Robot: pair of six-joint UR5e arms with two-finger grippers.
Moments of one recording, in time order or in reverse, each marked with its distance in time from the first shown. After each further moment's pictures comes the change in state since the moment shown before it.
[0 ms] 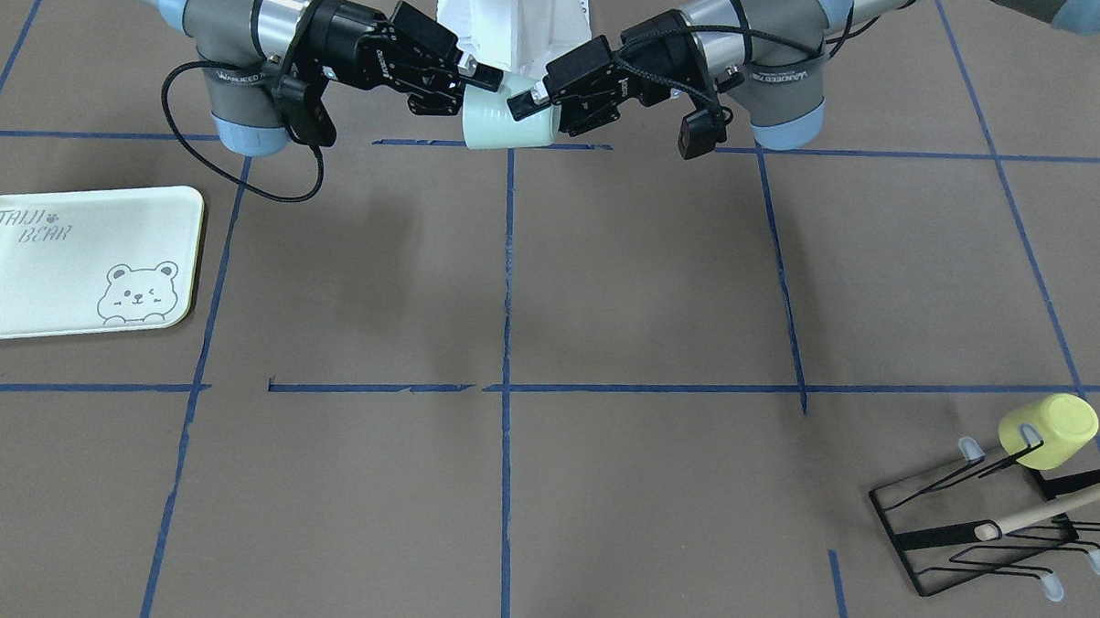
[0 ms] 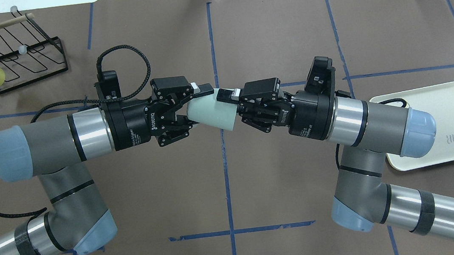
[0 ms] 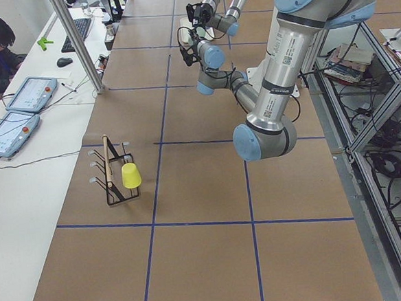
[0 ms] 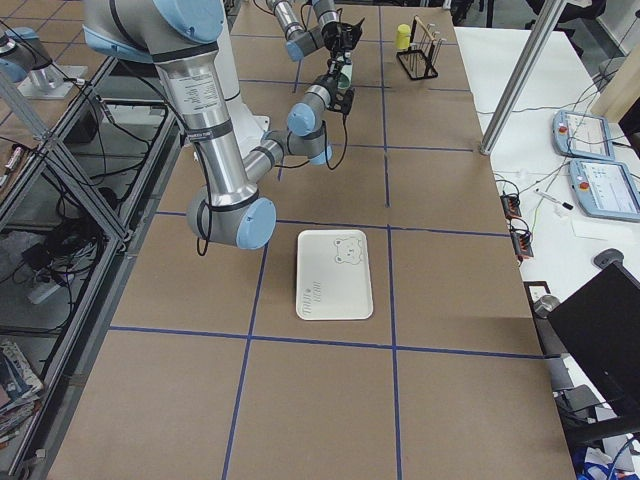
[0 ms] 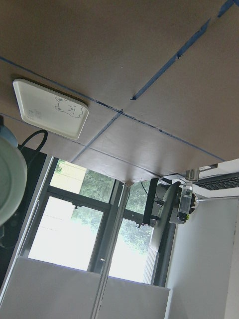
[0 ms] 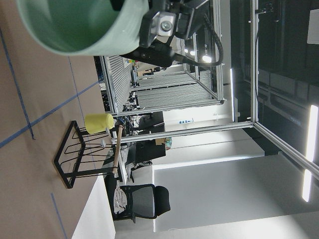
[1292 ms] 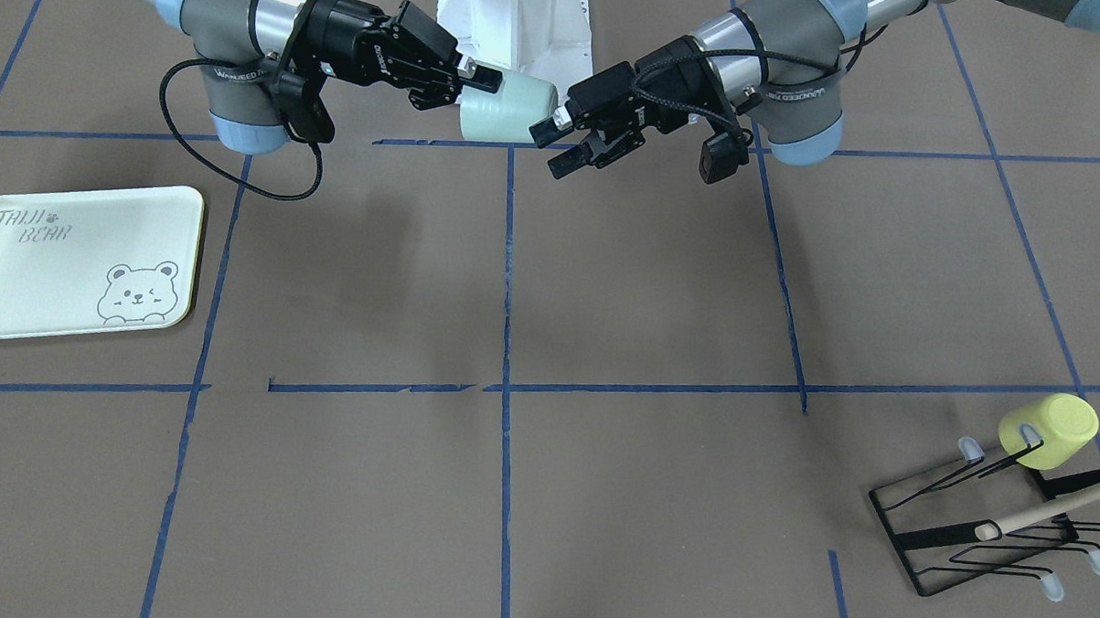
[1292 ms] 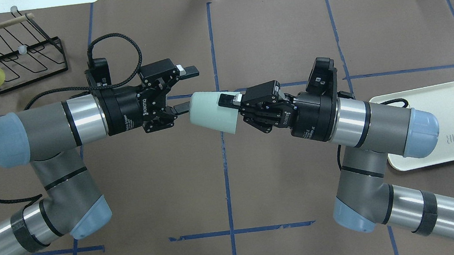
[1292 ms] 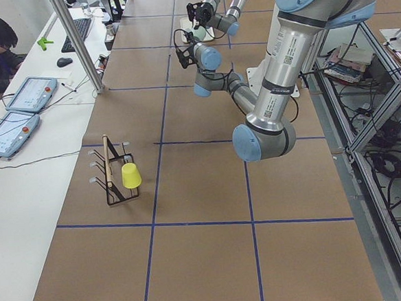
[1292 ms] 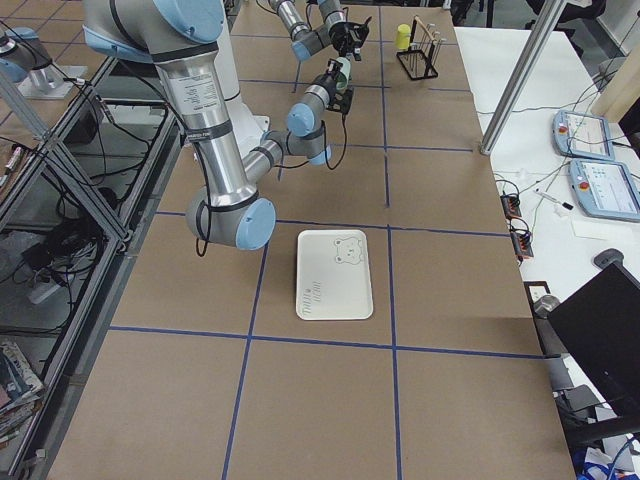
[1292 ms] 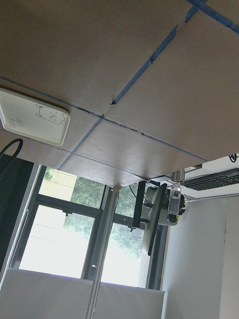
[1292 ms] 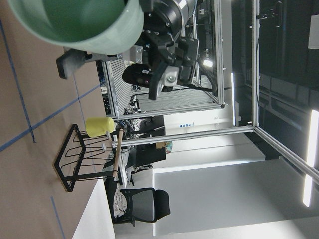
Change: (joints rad) left arm -0.065 -0.001 0.052 0.031 0.000 0.044; right arm 0.005 -0.012 0.005 0.001 0.031 -0.009
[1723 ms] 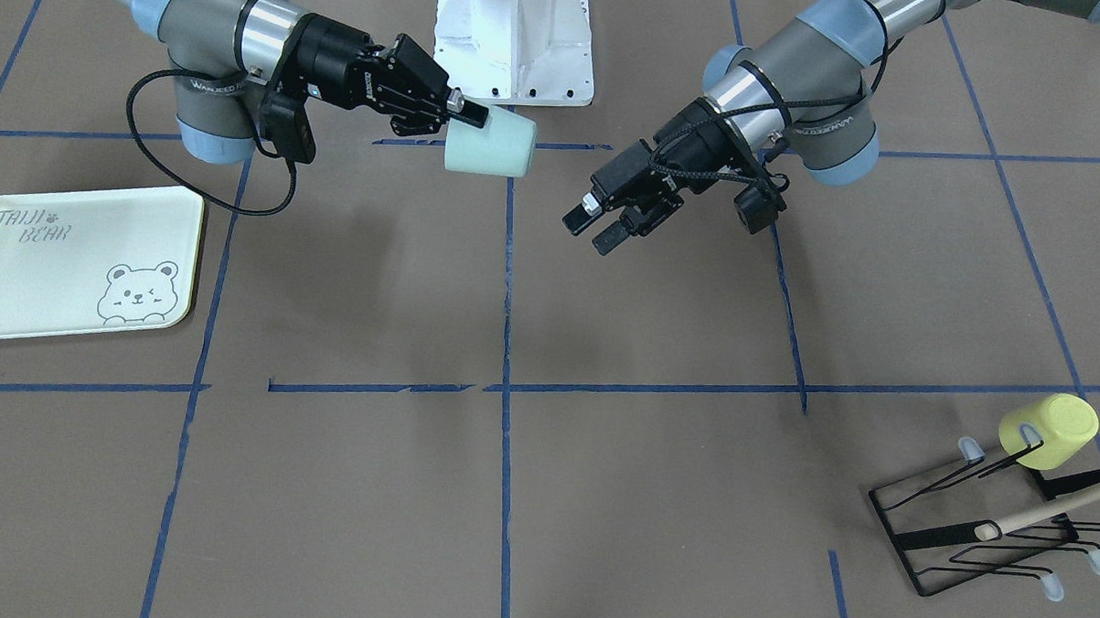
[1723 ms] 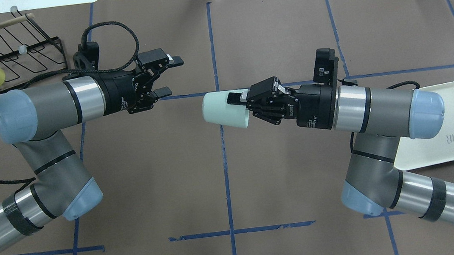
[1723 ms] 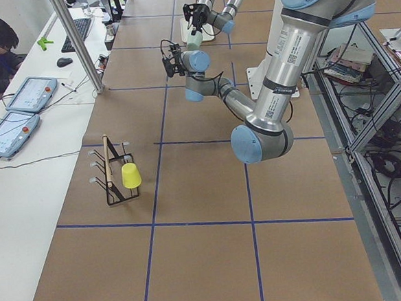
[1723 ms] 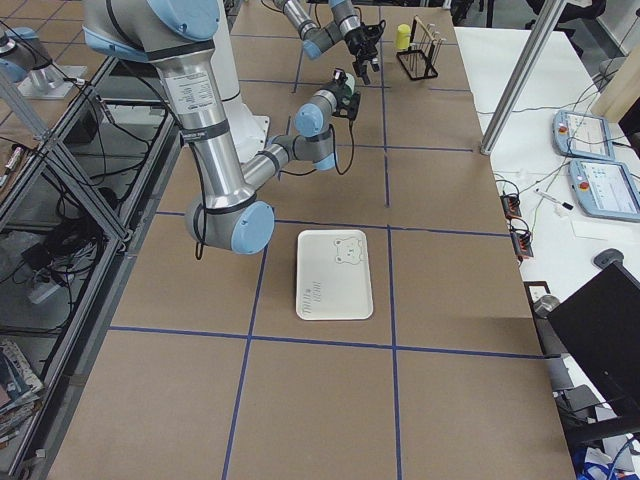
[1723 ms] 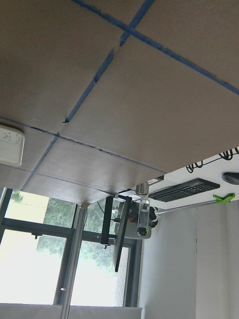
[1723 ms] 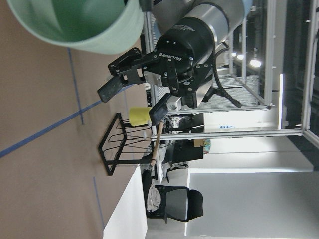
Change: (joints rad) left arm -0.065 0.008 0.034 0.248 -0.014 0.232; right arm 0.086 -0.021 0.001 -0.184 0.141 -0.063
